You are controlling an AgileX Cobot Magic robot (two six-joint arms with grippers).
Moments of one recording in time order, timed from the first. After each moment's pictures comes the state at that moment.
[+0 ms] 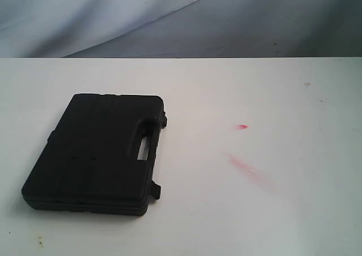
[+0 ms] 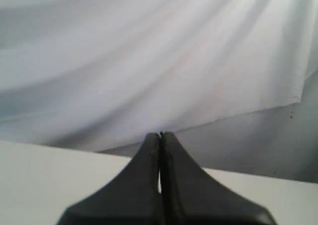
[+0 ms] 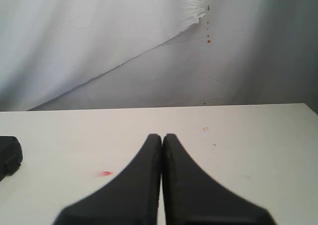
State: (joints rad) left arm -0.09 0.08 -0.09 0.10 -0.02 -0.31; right arm 0.21 0.01 0.00 -0.08 0.12 0.15
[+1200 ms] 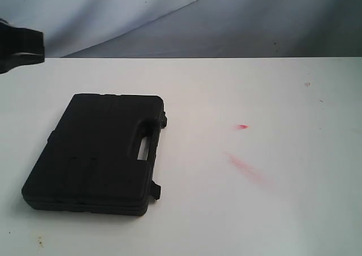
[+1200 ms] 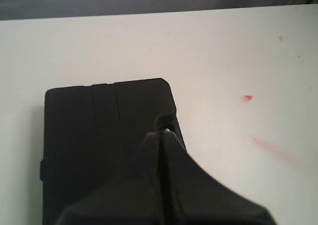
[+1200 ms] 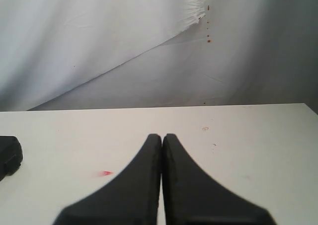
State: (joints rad) left arm -0.38 1.10 -0.99 -0.14 0.66 -0.08; right arm 0.21 0.01 0.00 -0.08 0.12 0.15
